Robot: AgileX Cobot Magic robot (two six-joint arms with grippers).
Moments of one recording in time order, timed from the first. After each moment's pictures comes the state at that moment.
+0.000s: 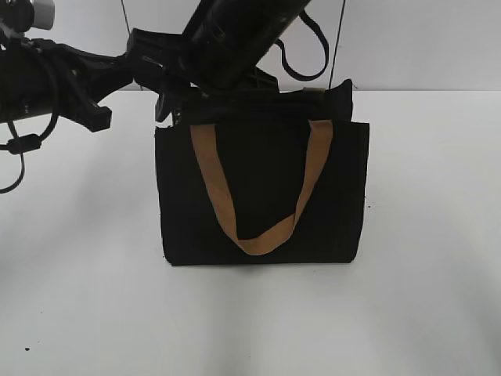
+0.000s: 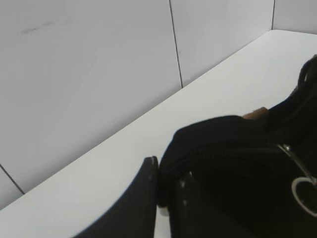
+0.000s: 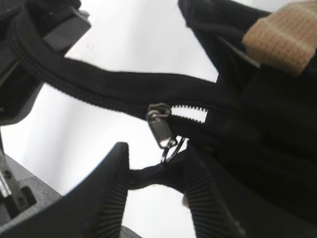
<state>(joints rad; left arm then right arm) -0.21 1.55 -0.76 0.87 -0.65 -0.39 0.66 1.98 -1.72 0.42 0.87 0.22</state>
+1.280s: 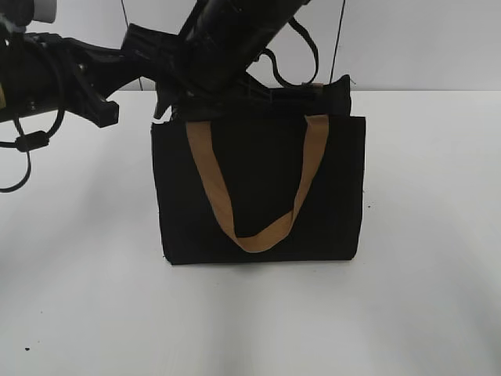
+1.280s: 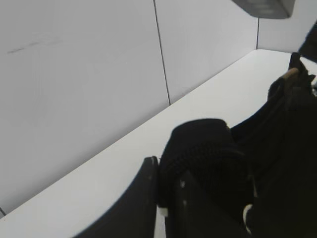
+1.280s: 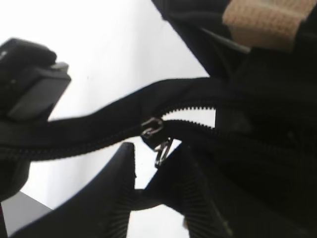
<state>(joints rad) -0.23 1.55 -0.76 0.85 -0.70 -0.40 0.68 2.01 -1.72 0.37 0.79 0.45</state>
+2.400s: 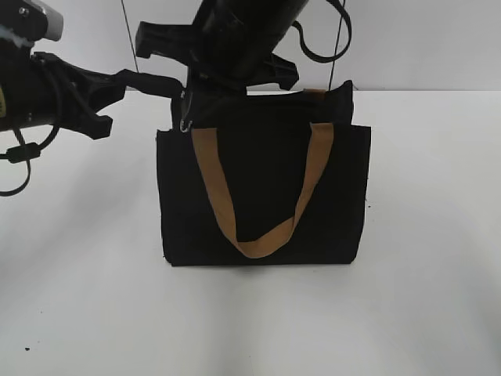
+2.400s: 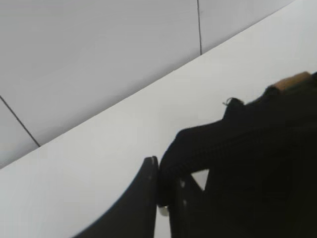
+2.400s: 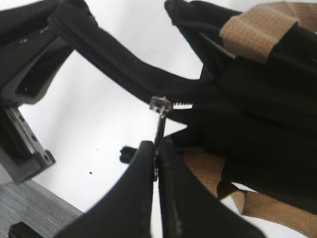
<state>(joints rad) -0.23 1.55 -0.76 0.82 -0.50 -0.40 0.67 1.93 -1.72 0.30 0.93 0.31</state>
